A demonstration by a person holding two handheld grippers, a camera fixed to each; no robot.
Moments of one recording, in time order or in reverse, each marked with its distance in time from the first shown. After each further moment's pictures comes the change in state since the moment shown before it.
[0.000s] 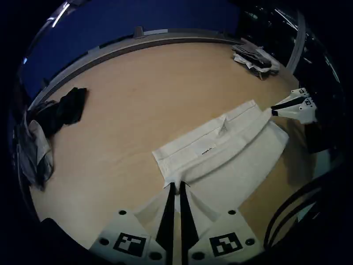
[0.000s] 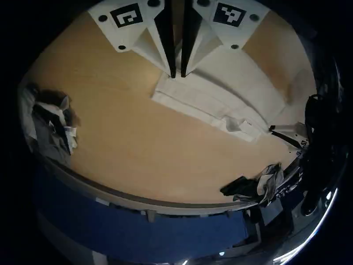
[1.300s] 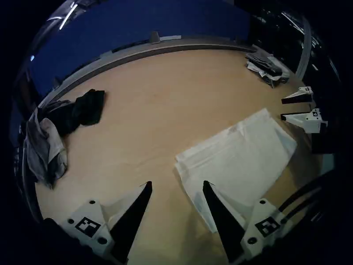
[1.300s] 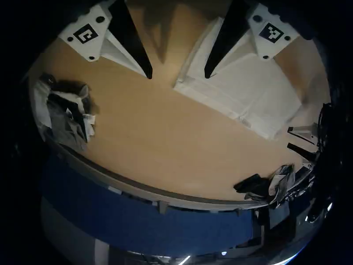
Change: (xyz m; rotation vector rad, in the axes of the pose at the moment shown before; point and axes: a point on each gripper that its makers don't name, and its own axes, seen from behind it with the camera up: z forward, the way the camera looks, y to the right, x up) left arm 0.008 -0.033 -0.014 0.091 0.041 -0.033; right arm 0.018 0.026 -0.002 -0.148 0.052 -0.050
